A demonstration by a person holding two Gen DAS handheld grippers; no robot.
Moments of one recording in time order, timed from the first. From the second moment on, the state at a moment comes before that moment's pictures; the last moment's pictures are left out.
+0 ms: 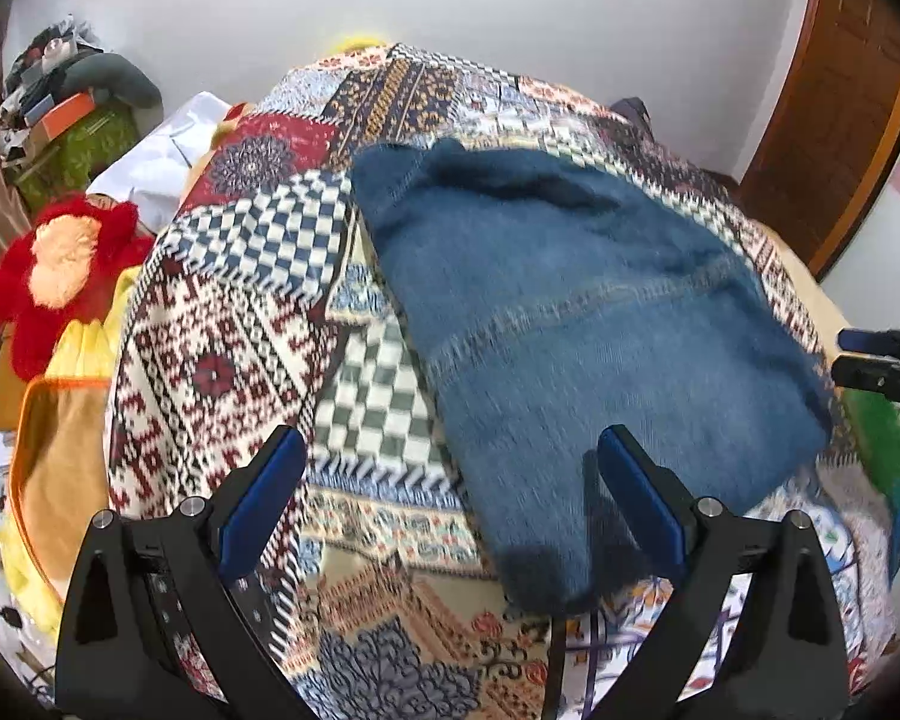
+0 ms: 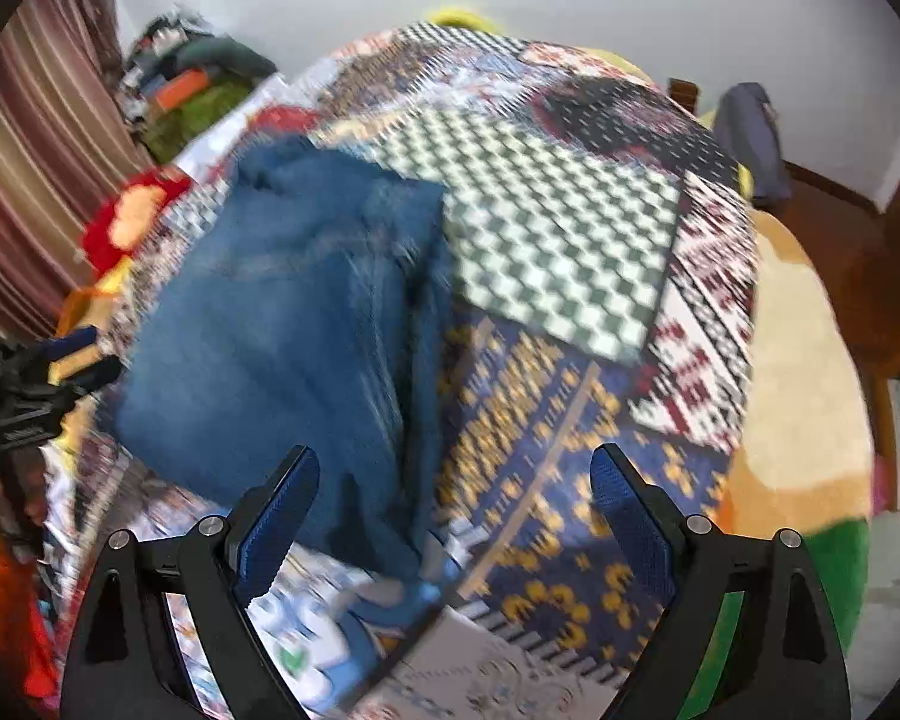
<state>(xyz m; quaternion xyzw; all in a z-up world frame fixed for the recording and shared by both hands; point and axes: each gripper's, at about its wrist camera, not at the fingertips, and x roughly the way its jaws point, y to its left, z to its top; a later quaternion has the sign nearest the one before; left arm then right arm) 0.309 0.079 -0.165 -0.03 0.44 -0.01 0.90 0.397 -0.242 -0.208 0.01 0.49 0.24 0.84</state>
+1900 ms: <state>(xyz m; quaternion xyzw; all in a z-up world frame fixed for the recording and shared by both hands) 0.331 0.135 -0.082 -0.22 0.39 -0.17 0.88 0.438 -0.111 -0.120 0.12 0.48 0.41 0.77</state>
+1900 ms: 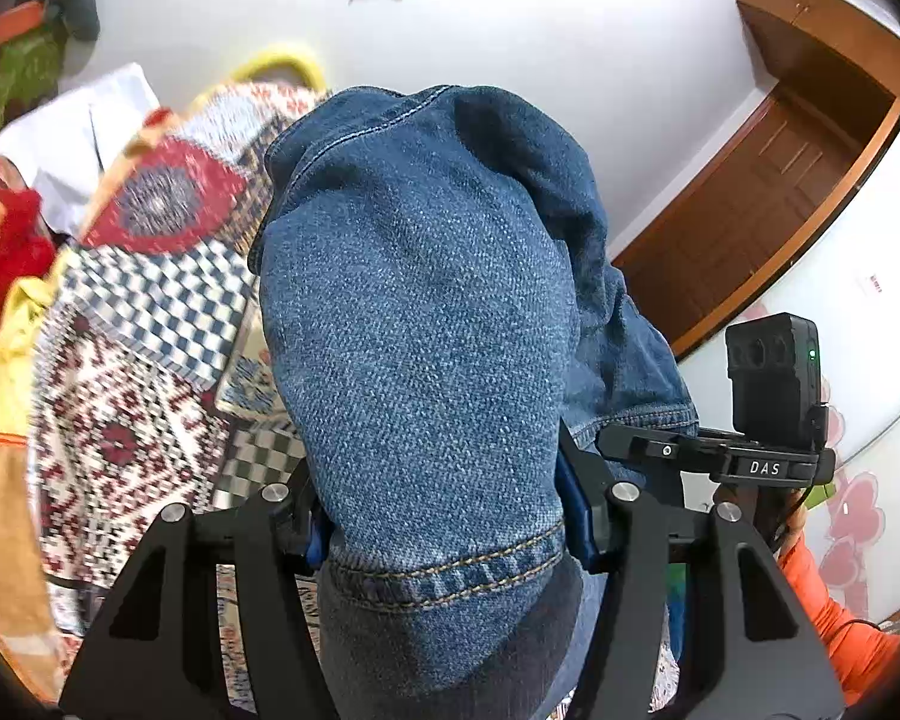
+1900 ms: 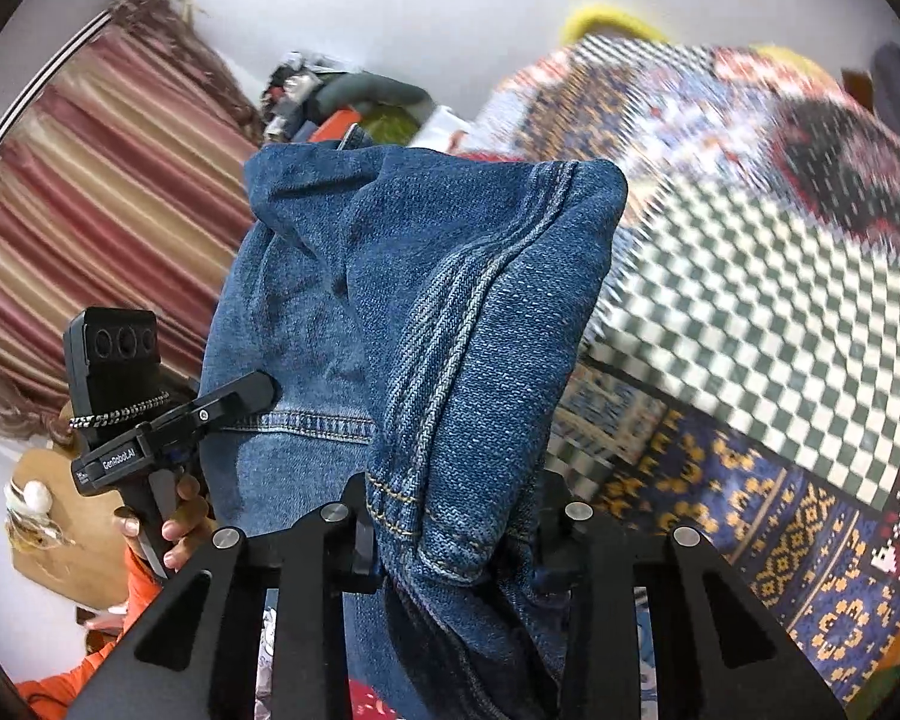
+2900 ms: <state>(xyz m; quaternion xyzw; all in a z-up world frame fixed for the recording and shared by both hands) 0.323 0.274 -0.270 -0.33 0.51 -0.07 0.79 0.447 0.026 -0.265 0.06 0.59 0.40 0.70</state>
